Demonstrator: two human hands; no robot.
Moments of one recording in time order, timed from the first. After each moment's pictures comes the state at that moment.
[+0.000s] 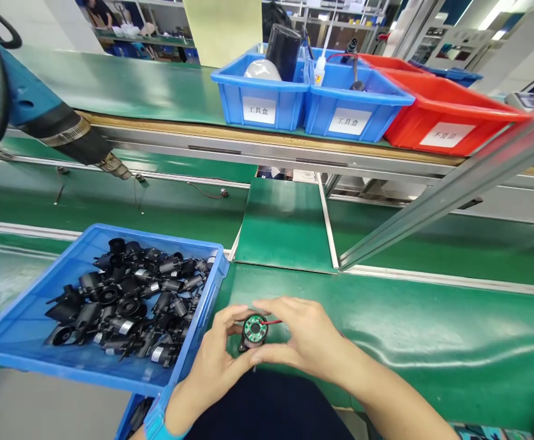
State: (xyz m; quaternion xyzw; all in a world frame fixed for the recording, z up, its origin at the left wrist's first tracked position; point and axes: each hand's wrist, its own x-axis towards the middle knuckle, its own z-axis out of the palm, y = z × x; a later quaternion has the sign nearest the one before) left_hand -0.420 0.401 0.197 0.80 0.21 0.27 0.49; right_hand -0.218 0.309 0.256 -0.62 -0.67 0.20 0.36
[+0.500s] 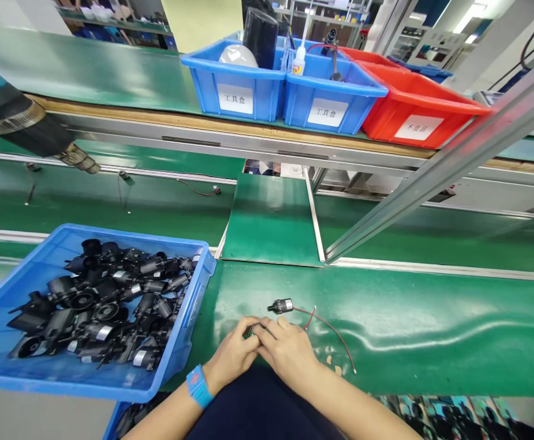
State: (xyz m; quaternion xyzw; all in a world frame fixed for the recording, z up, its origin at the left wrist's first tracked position) left_hand -0.407 0.377 0.079 0.91 0.08 0.18 0.36; right_hand -0.253 0.262 0.138 -0.72 -0.68 0.04 0.16
